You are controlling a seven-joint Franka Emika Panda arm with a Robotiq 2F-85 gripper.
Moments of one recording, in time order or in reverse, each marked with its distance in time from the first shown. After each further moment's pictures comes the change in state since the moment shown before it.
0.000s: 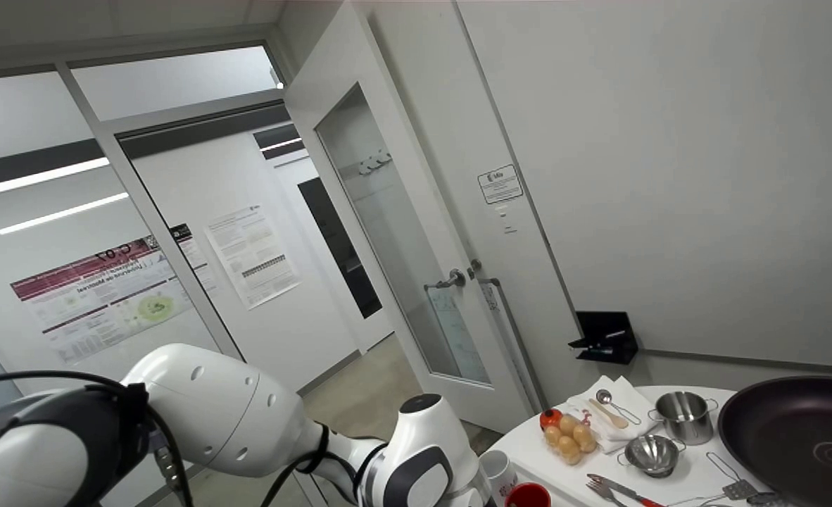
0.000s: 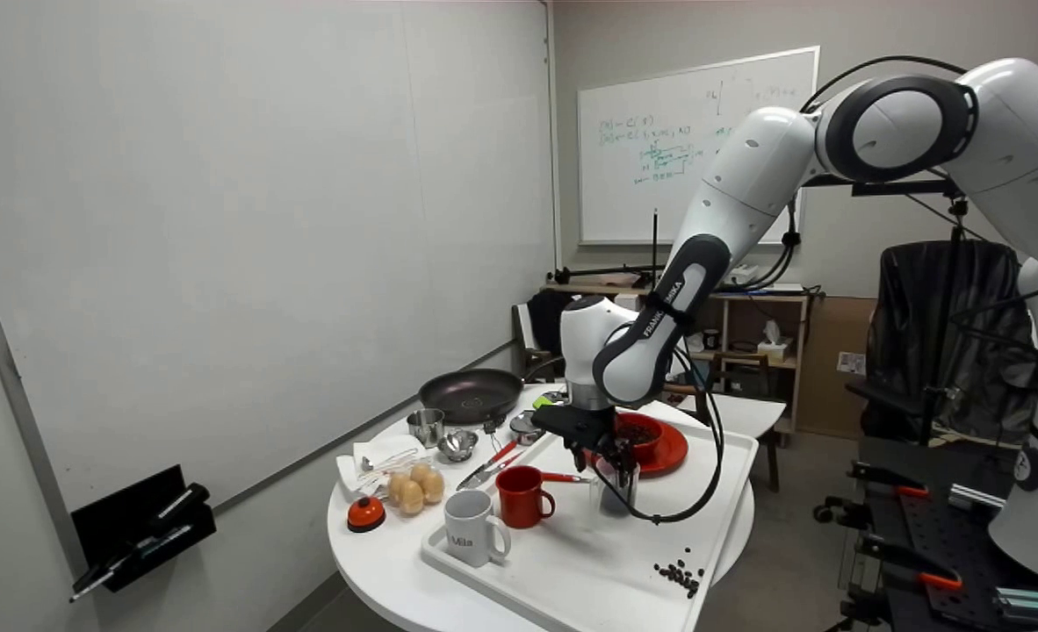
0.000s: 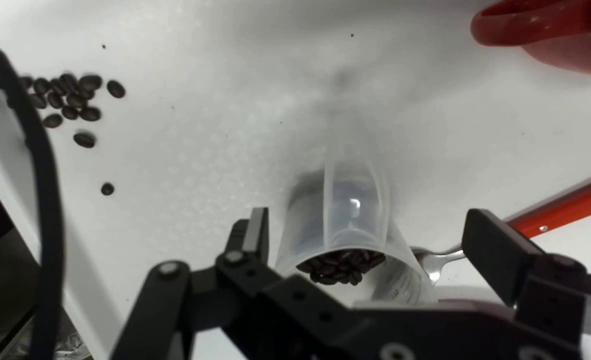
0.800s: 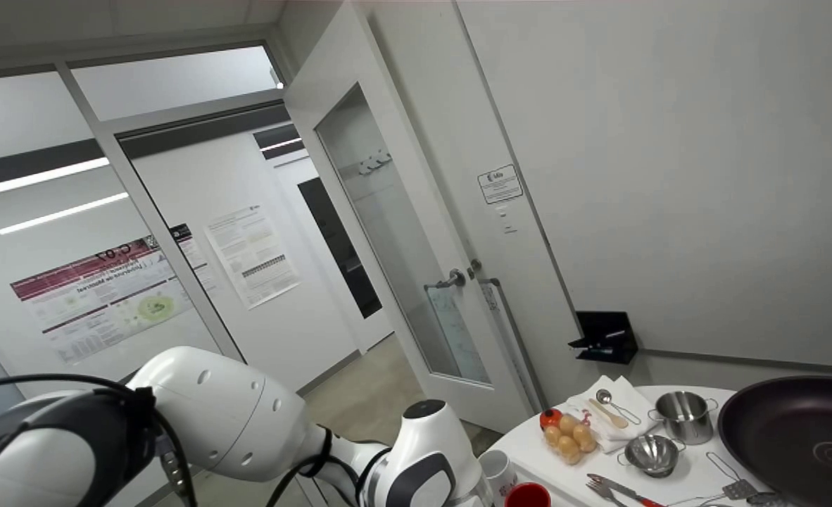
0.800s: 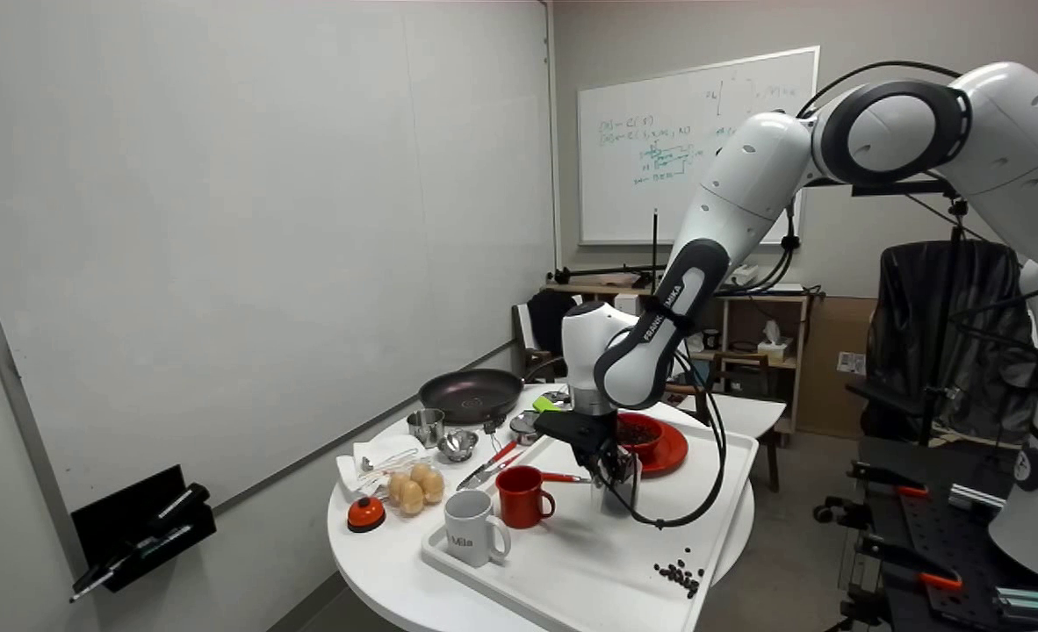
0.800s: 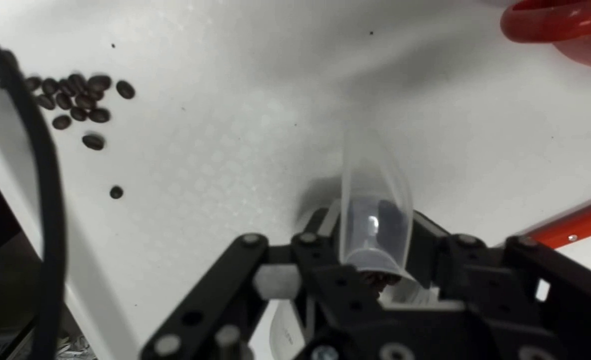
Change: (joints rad) arm -0.021 0.013 0.021 0.000 0.001 -0.006 -0.004
